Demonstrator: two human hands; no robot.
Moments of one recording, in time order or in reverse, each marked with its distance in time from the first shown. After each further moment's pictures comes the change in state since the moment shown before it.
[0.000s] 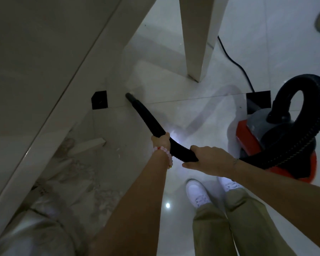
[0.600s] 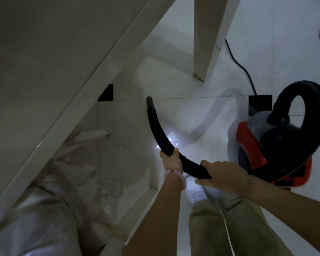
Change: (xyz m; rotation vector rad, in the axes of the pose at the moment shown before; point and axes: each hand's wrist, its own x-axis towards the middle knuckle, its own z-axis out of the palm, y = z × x) left_hand -0.038 -0.075 0.000 -0.328 0.034 0.035; right_hand -0.050 0.017 0.031 -0.235 0.031 -0.122
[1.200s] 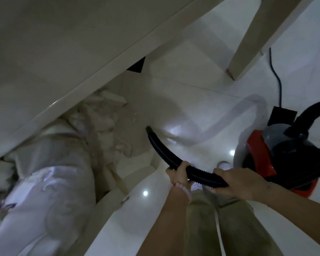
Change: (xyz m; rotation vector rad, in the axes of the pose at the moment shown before) left_hand -0.041 -0.079 -0.069 -0.491 0.052 -0.303; right_hand -0.035 -0.005 0.025 -0.190 -0.241 -0.175
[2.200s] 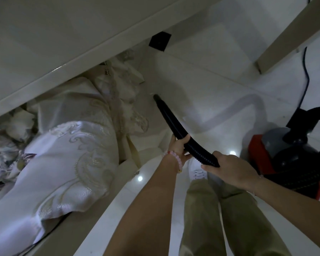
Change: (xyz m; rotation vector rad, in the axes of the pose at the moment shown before) left_hand 0.020 0.049 -0.040 0.152 -0.302 0.048; right_hand 0.018 -0.075 -0.001 0.268 0.053 0.172
